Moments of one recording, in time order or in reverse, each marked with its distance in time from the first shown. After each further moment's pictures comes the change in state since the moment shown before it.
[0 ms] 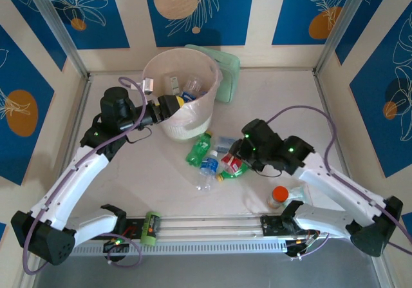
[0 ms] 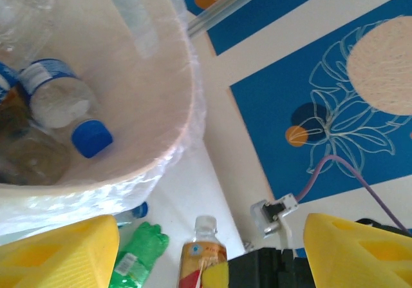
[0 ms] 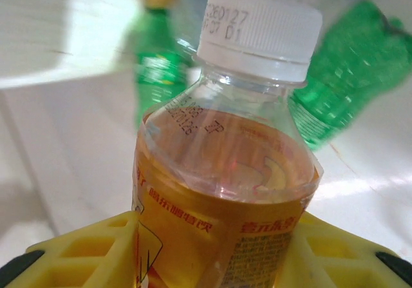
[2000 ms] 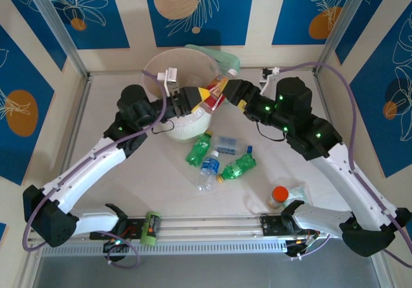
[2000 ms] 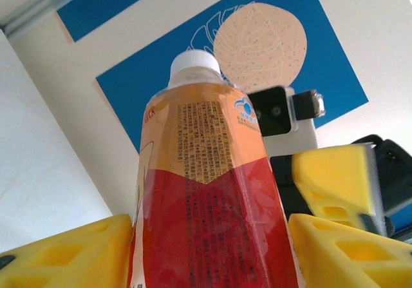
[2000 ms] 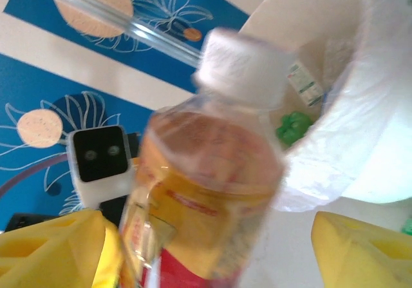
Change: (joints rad) left arm -0.203 0.138 0.071 0.420 0.031 -0.238; right arm -0.144 0.060 0.373 0.376 -0.155 -0.257
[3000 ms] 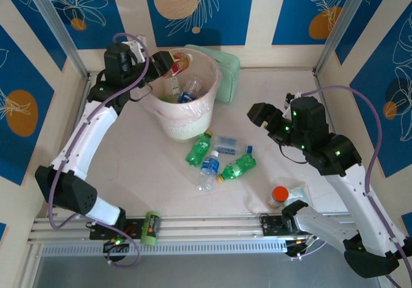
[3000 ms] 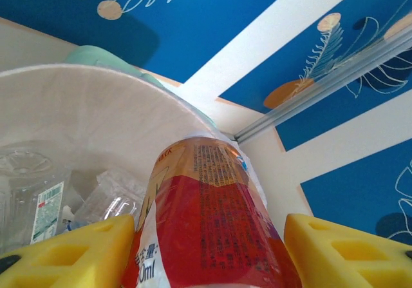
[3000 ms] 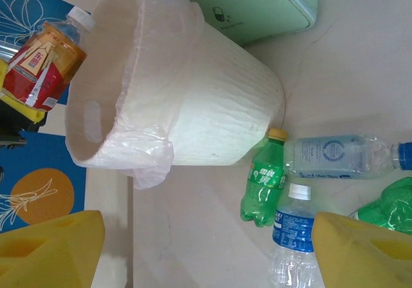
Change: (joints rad) left arm 0.325 0.276 0.433 -0.554 -0.258 0.400; right arm -0.135 -0.169 -0.127 -0.344 0.074 -0.029
